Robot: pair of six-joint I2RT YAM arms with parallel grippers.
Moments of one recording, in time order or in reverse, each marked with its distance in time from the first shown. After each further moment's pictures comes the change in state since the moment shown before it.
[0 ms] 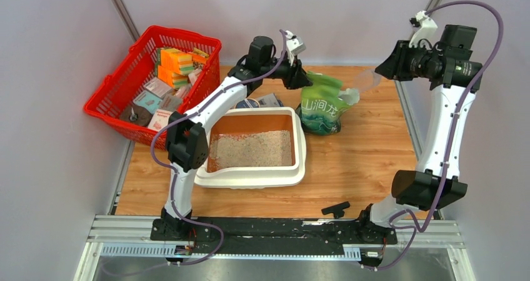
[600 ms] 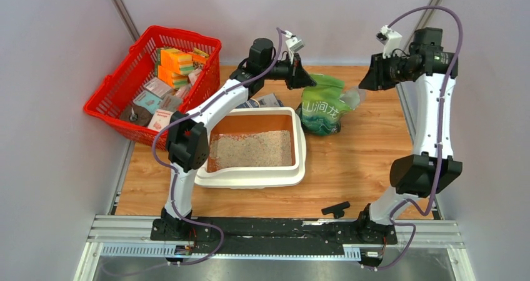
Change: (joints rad) left arm -0.014 0.000 -0.048 0.165 0.103 -0.254; right arm 0.088 0.122 -0.001 -0.219 -0.016 -0.267
